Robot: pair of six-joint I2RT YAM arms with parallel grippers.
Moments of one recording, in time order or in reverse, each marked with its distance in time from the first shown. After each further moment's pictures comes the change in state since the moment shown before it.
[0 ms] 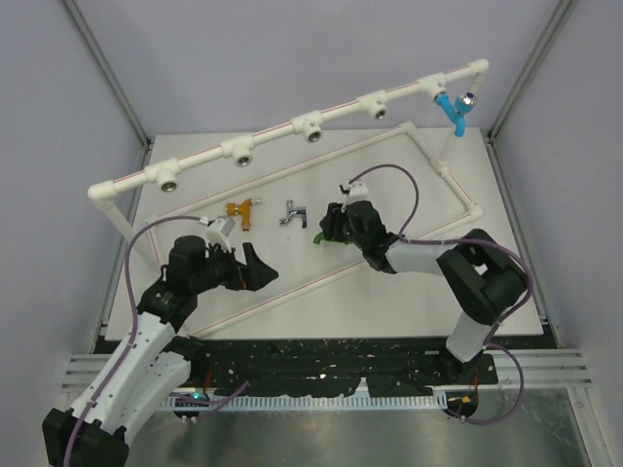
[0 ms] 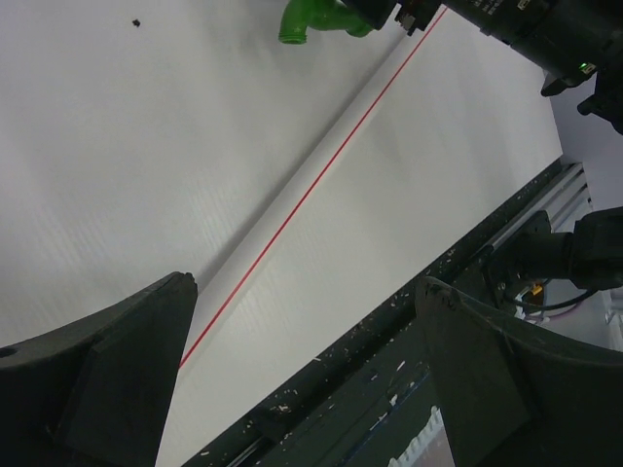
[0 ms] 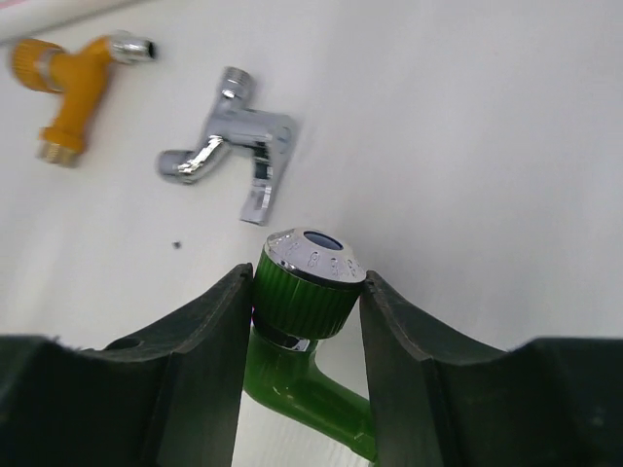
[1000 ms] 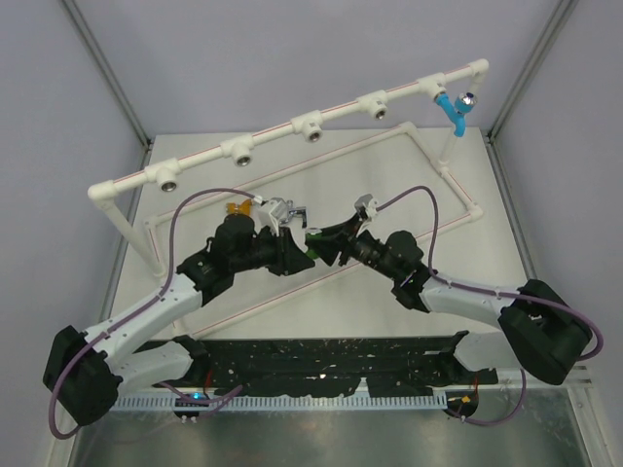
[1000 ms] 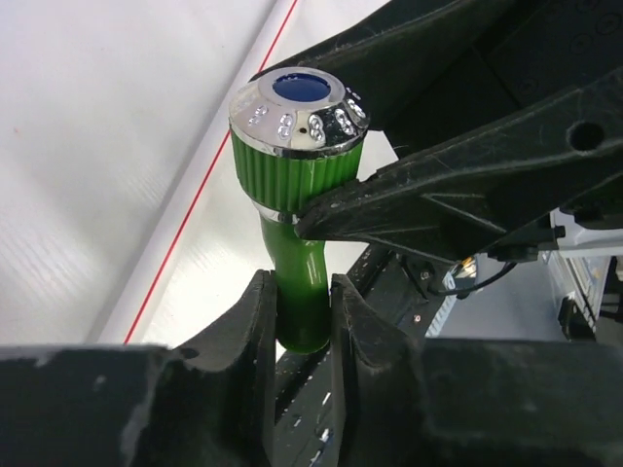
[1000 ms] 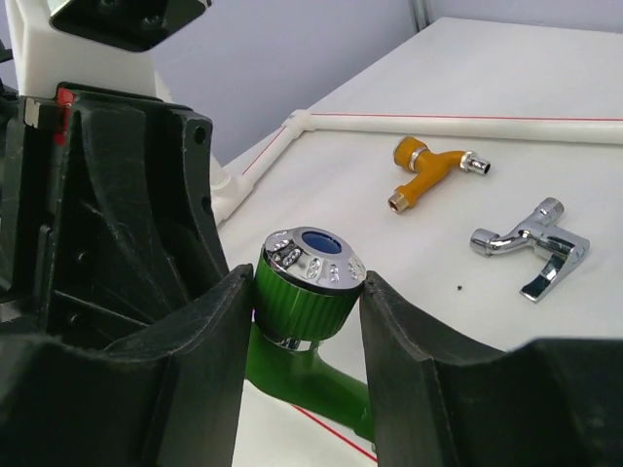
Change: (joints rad) left arm -0.330 0.369 0.190 0.285 -0.044 -0.101; right arm 0.102 -0.473 -0.354 0.452 -0.428 0.017
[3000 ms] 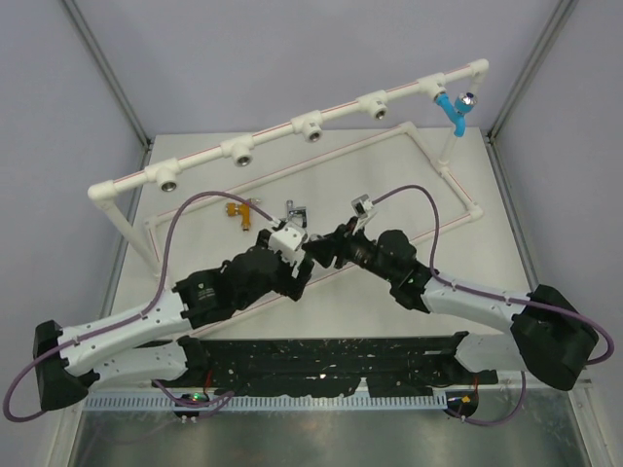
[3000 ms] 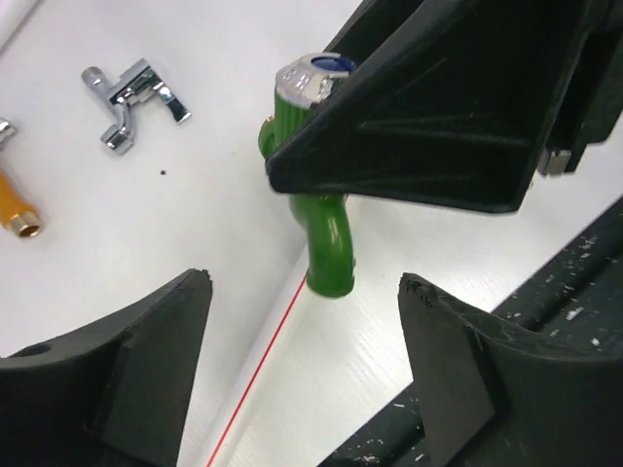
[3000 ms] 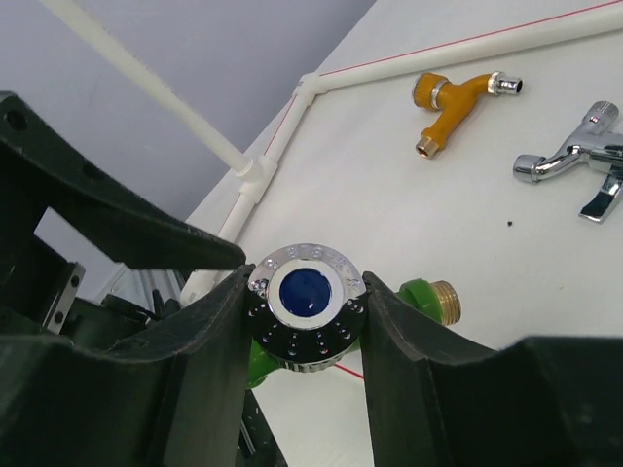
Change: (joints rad) left arm -0.436 -0.061 0.121 -0.287 -0.805 0.367; right arm 0.070 -0.037 0.074 -0.257 0.123 0.209
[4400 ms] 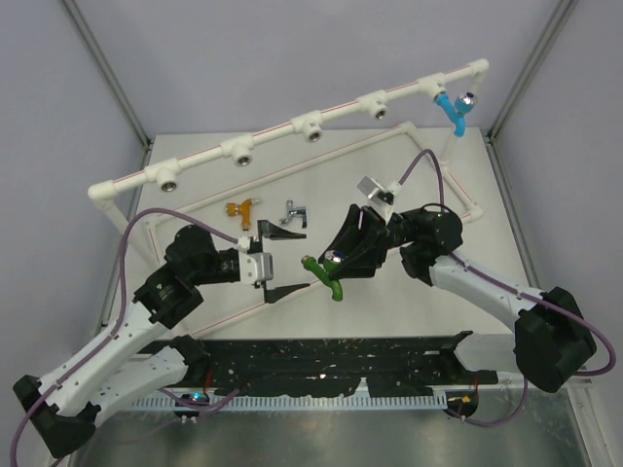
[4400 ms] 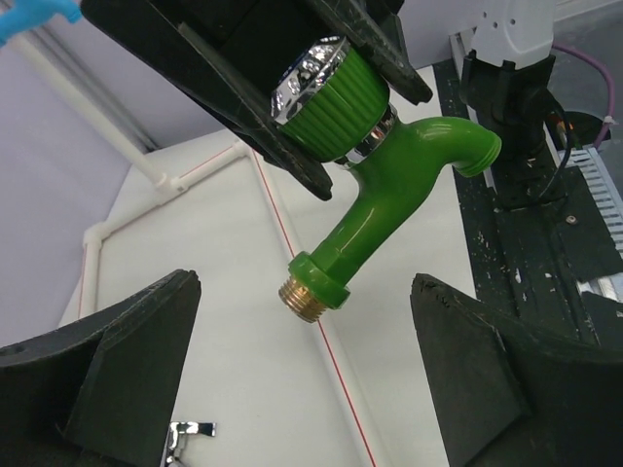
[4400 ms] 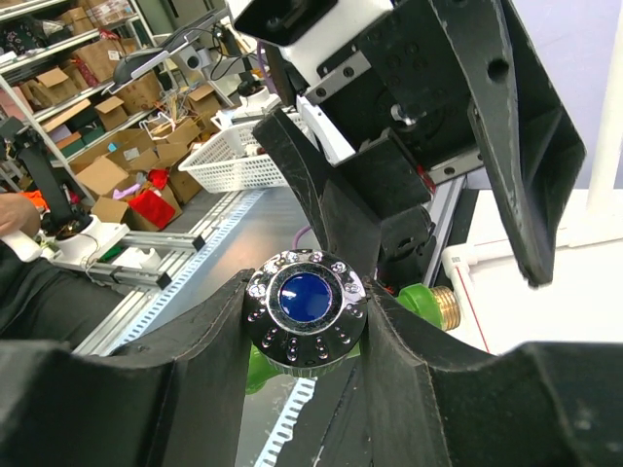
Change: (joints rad) left arm 0.357 -0.244 -0.032 0.286 1.109 0.655; right arm -0.222 -0.004 0.181 0.627 -1.145 0.421
